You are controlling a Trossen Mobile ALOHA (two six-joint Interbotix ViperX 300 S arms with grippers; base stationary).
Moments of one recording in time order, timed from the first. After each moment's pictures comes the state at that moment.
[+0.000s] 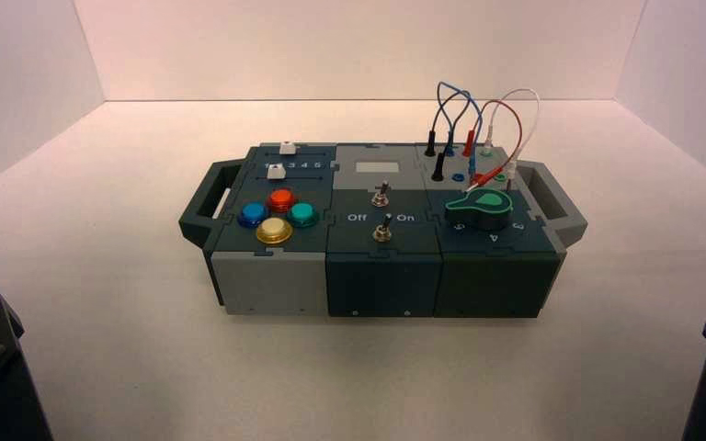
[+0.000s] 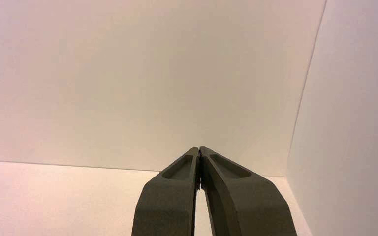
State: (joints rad) left arm -0.06 -0.96 1.17 0.00 -0.21 0.03; right arm 0.04 -0.95 1.14 0.00 -0.16 -0.02
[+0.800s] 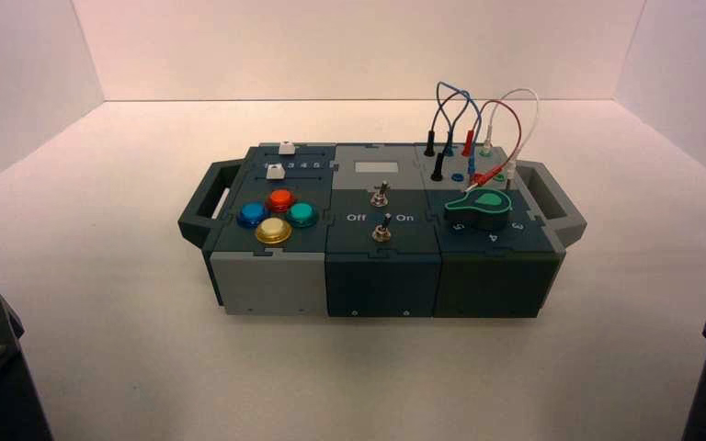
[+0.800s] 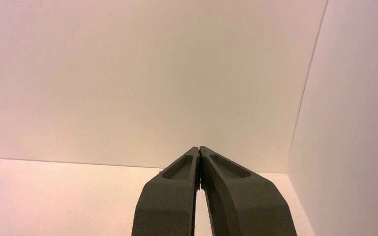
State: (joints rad) left arm -0.06 -0.98 1.17 0.00 -0.17 0.03; right arm 0.05 -0.94 1.14 0.00 -0.16 -0.01
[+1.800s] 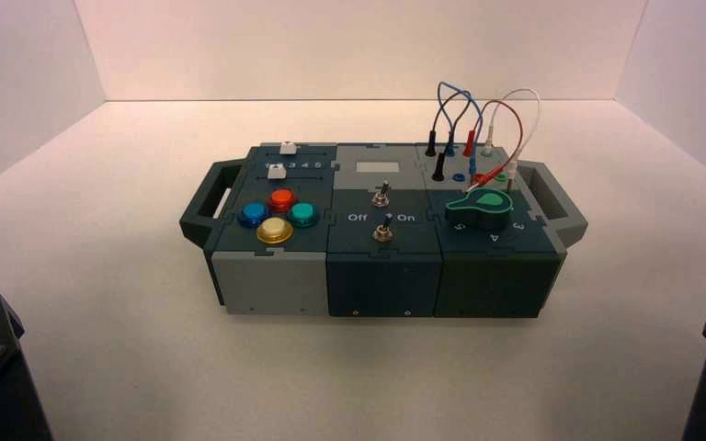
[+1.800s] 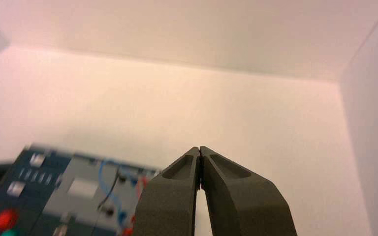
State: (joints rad) left arm -0.38 -0.83 0.88 -0.02 0.61 0.03; right arm 0.20 -0.89 0.99 0.04 0.47 -0.01
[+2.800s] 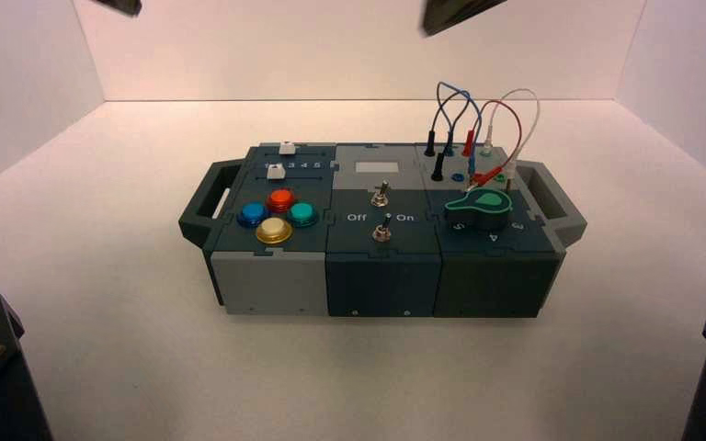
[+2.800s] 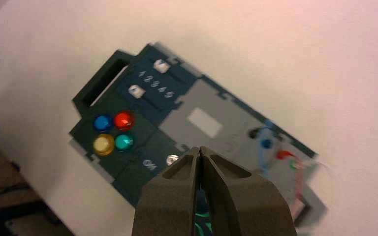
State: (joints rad) left arm -0.39 -0.72 0.93 -0.02 0.73 0.03; right arm 0.70 -0.41 0.78 0.12 0.57 -0.01
